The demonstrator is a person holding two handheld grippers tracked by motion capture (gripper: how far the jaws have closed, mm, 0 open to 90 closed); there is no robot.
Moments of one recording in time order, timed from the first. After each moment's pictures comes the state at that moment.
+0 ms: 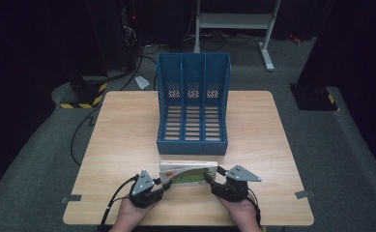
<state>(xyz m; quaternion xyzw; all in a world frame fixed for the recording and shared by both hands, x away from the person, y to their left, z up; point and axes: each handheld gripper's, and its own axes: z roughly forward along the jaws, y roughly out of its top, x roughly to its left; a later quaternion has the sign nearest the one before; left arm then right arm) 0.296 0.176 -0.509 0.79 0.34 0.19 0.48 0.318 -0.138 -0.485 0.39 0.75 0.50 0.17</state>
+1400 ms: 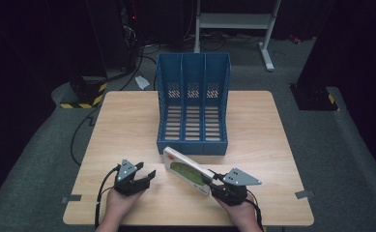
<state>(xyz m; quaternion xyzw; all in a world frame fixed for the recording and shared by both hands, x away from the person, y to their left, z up) 0.326 0.222 -0.512 0.74 0.45 0.23 0.44 0.308 -0.133 -0.474 0.31 0.77 0.54 0.16</state>
